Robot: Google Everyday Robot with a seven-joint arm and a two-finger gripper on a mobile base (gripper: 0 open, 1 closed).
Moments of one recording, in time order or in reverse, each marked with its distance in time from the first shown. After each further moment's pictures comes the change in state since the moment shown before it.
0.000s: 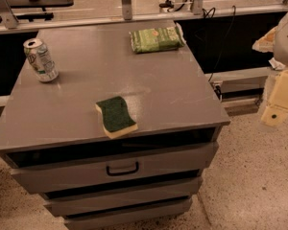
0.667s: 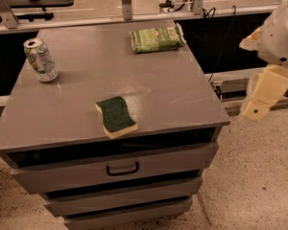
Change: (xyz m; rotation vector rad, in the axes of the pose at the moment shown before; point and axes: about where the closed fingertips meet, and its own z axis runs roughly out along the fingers) arm -0.020 -0.010 0.012 0.005 -0.057 -0.002
